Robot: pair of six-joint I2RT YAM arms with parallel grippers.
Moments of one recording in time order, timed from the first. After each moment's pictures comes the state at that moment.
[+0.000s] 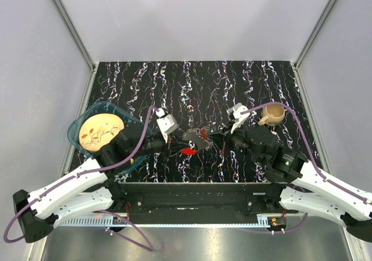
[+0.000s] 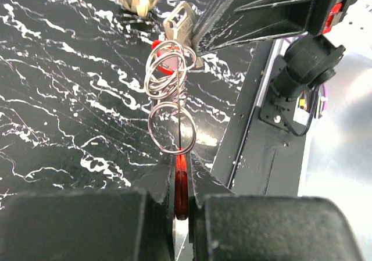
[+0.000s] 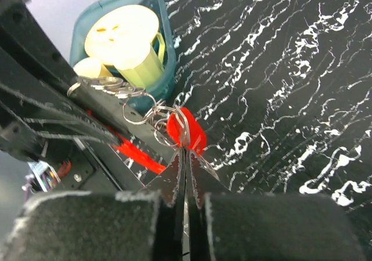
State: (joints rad) left arm -0.90 0.80 0.73 -0.12 0.33 -0.15; right arm 1.00 0.78 0.80 -0.20 0.15 0.36
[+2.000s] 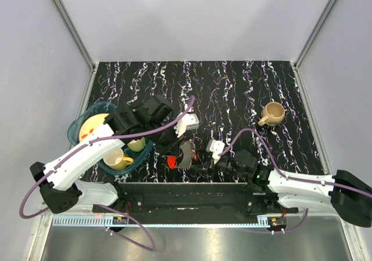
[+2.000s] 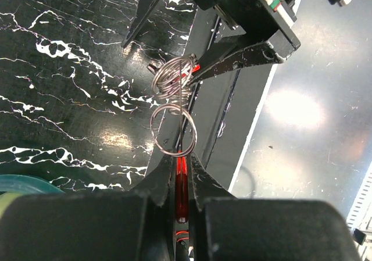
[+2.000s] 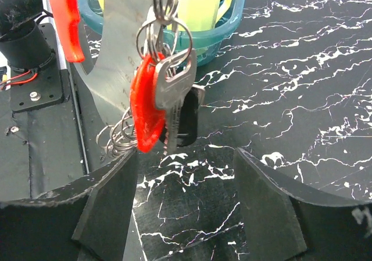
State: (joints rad) left arm -0.90 1.25 1.43 -1.16 0.43 0.12; right arm 1.09 0.96 0.26 0.62 -0.09 -0.05
